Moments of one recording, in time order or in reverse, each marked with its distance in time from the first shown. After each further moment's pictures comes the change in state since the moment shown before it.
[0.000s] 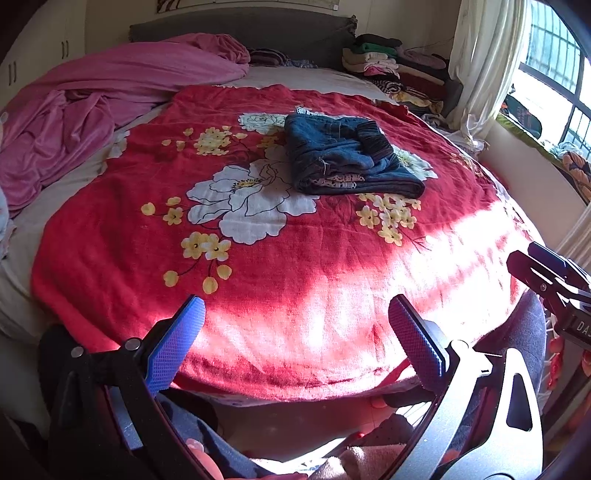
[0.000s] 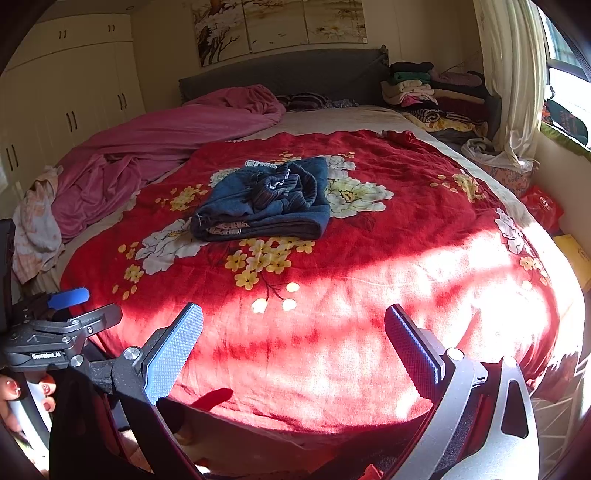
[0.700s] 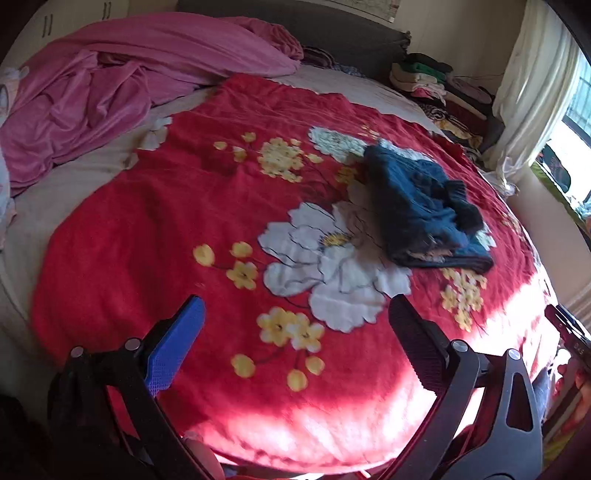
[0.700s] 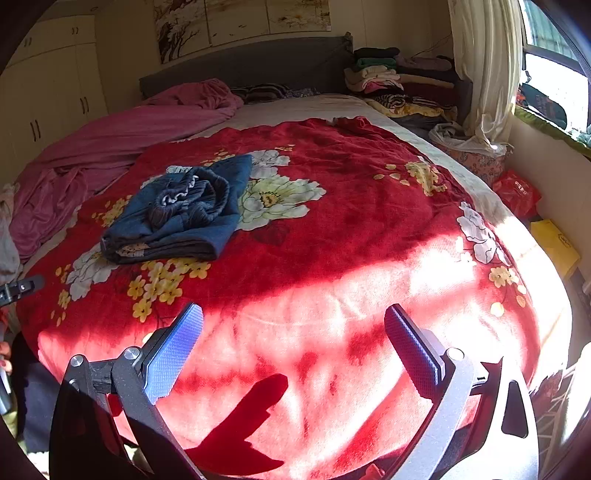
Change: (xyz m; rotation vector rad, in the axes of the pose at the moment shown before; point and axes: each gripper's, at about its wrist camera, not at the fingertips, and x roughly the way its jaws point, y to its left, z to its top) left arm 0.051 0.108 0.075 -0.207 0.004 0.099; right arm 0.060 -0.116 0.047 0.068 0.049 -0.165
